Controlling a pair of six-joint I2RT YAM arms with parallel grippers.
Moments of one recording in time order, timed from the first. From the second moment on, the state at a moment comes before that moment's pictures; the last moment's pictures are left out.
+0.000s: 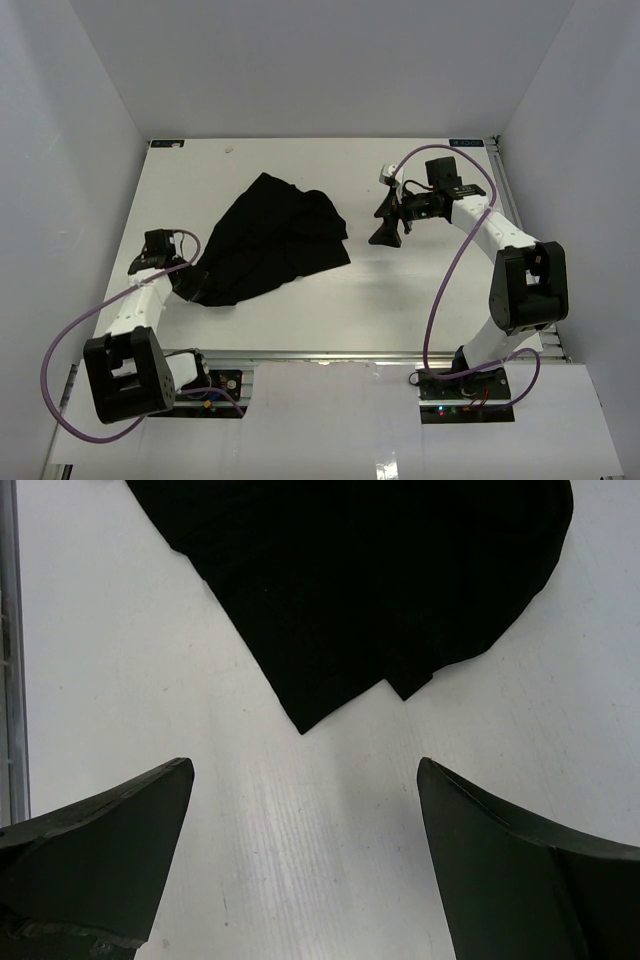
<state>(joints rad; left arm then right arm) 0.21 1.17 0.63 -0.63 0.12 -0.74 0.22 1.65 1.20 -0.52 -1.02 -0.71</state>
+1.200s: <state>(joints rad) 0.21 1.10 1.28 -0.74 0.25 -0.61 0.29 1.78 1.29 -0.15 -0.98 -0.08</state>
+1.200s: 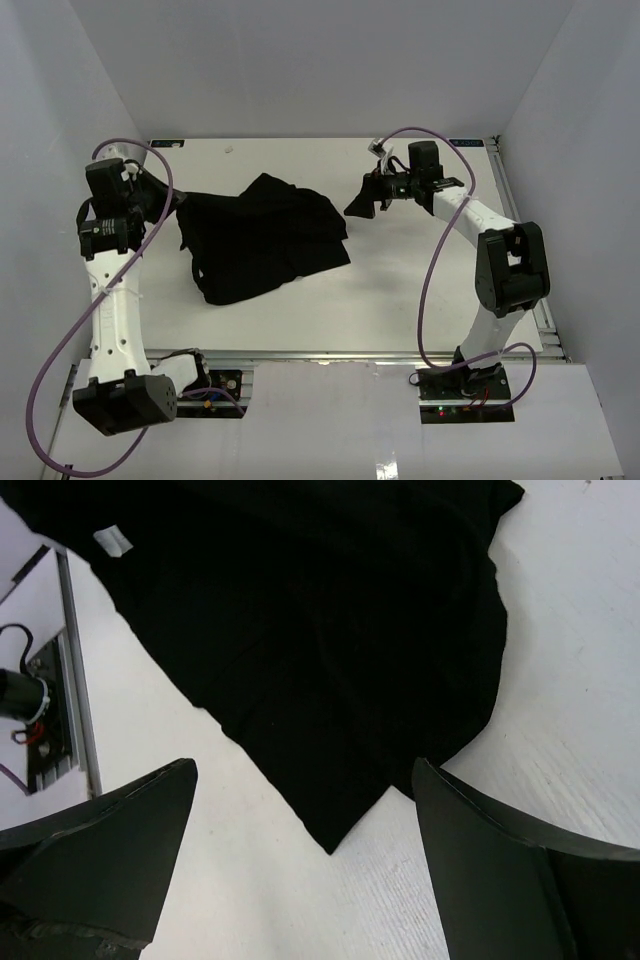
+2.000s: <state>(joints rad) 0.21 1.11 1.35 -0.73 0.25 -0.56 0.34 2.02 1.53 -0.09 -0.92 -0.05</state>
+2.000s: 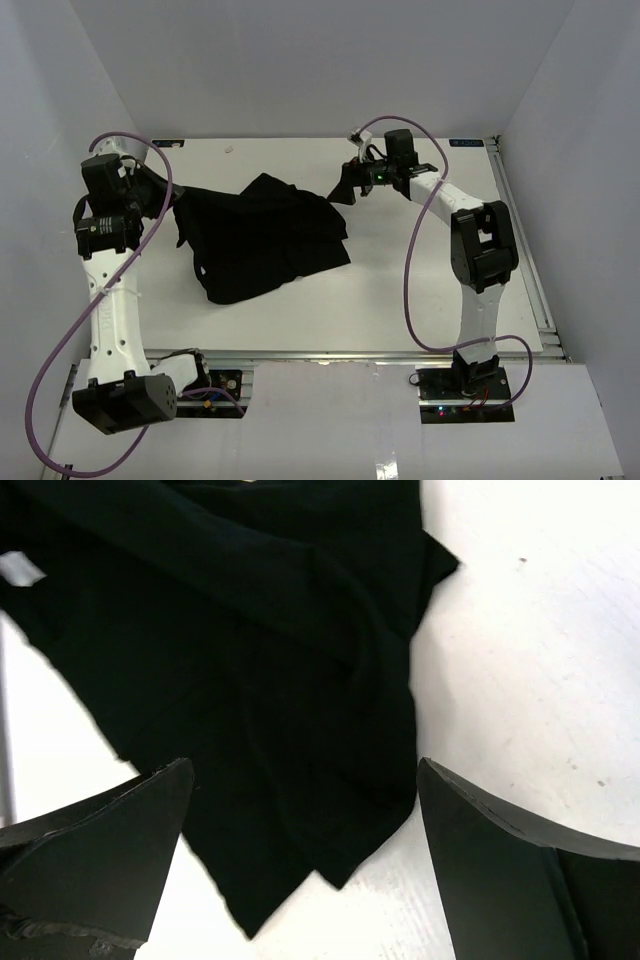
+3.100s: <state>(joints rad) 0.21 1.15 1.64 -0.80 0.18 -0.55 0.38 2.06 1.50 -0.12 -0.90 -0.16</state>
